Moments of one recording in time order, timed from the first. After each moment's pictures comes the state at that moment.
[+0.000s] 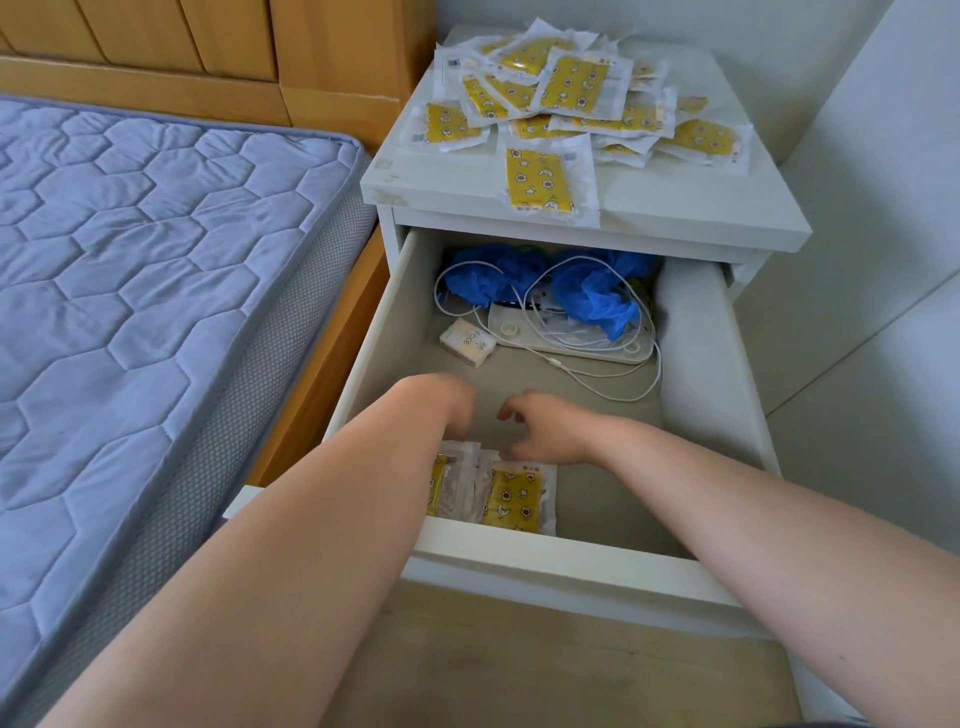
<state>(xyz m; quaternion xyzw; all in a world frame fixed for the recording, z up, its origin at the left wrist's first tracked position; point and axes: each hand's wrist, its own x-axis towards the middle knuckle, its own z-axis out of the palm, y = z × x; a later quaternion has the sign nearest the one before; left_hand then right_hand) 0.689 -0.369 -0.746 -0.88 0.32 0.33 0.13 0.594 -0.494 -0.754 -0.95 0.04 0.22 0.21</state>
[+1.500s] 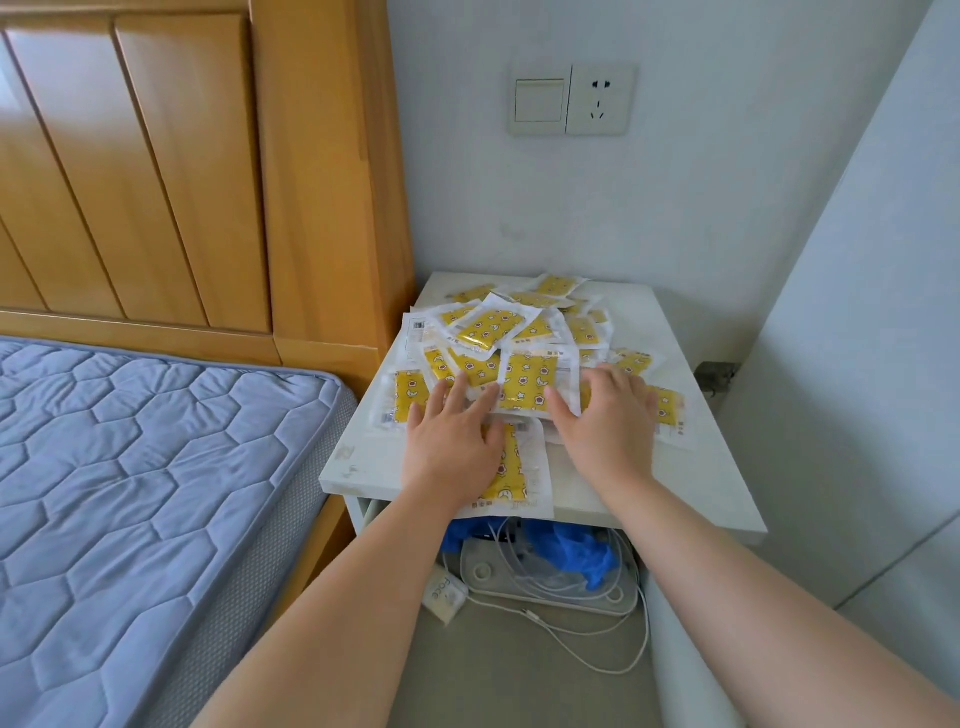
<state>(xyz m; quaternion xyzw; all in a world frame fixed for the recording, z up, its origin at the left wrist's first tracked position) 0.793 -0.472 -0.613 -0.94 0.27 -0.03 -0.18 0.730 -0.628 -0.611 -0.91 0.25 -0.31 0.14</state>
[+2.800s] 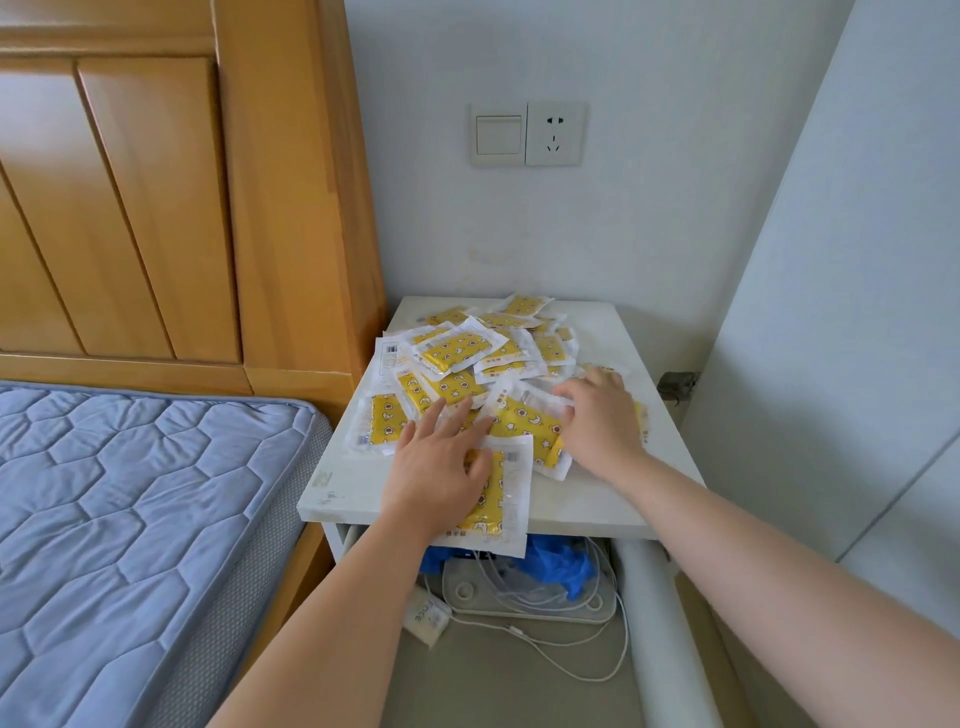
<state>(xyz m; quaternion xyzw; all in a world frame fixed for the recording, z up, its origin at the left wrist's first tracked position) 0.788 -0.466 -0.613 -0.91 0.36 -0.05 -0.19 0.724 -0.654 -0.583 -0.95 0.21 -0.19 0.15</state>
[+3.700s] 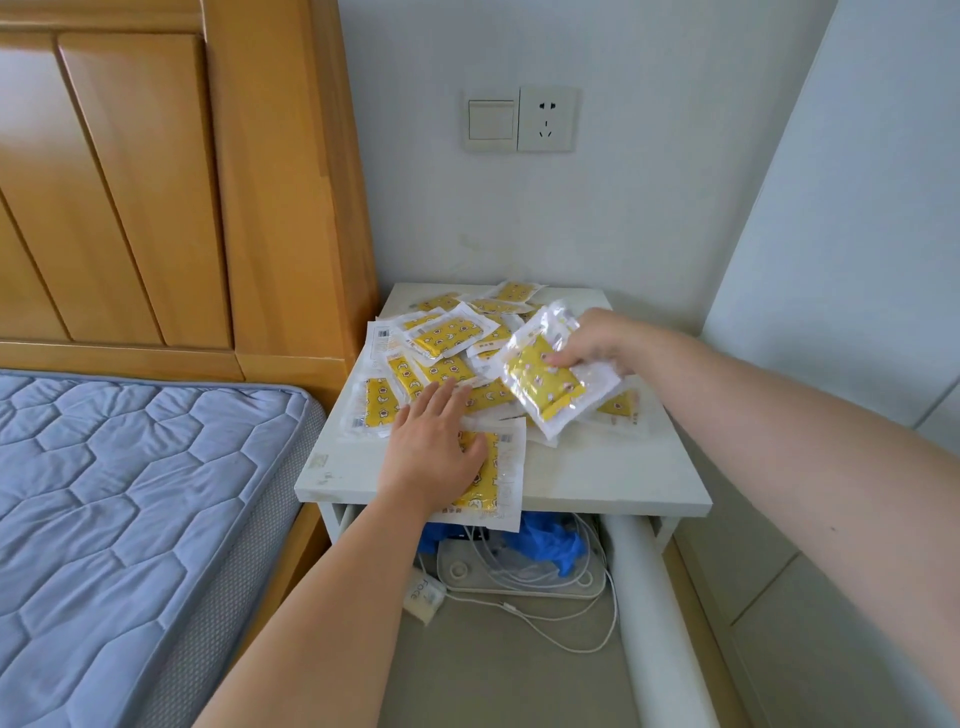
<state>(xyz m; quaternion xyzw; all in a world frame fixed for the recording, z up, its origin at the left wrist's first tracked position) 0.786 -0.467 -0.612 -0.91 0.34 -0.07 -0.22 0.750 -0.676 -0.502 -0.87 0.30 0.01 0.39</state>
